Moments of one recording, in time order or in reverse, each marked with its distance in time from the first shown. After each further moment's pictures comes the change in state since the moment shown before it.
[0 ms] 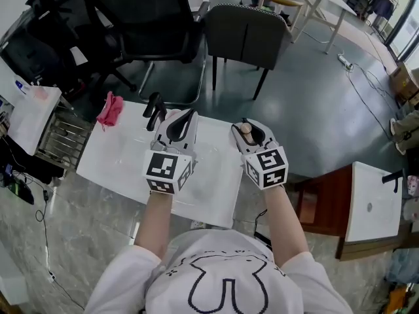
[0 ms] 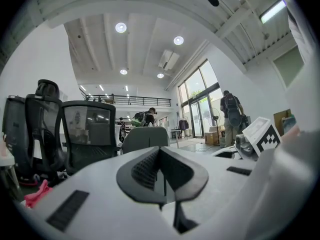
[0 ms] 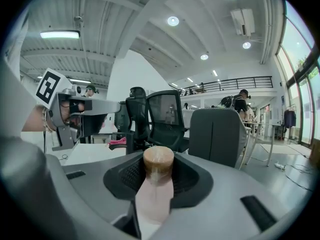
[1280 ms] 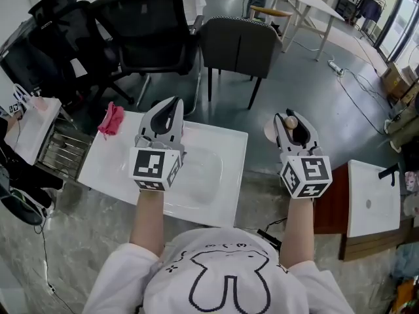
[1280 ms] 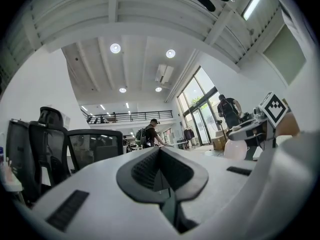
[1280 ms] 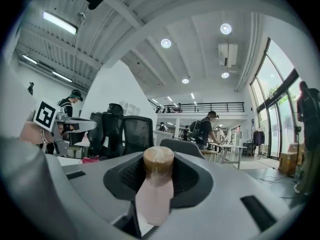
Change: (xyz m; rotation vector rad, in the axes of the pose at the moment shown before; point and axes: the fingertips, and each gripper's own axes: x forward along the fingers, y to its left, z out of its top) left arm -0.032 0.027 0.079 0.125 -0.167 0.055; right arm -0.122 -0.055 0.109 -0.047 -0.187 -0.321
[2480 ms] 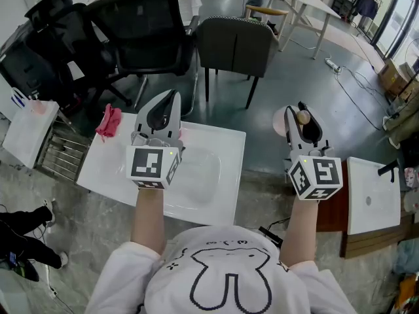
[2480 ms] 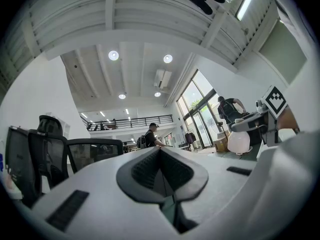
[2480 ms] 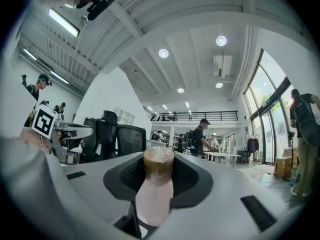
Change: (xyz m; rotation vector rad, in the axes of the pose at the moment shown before) left arm 0.005 -0.001 0.024 0.040 -0.064 0.011; right arm -0.021 -0.021 0.040 -0.018 -0.104 -0.073
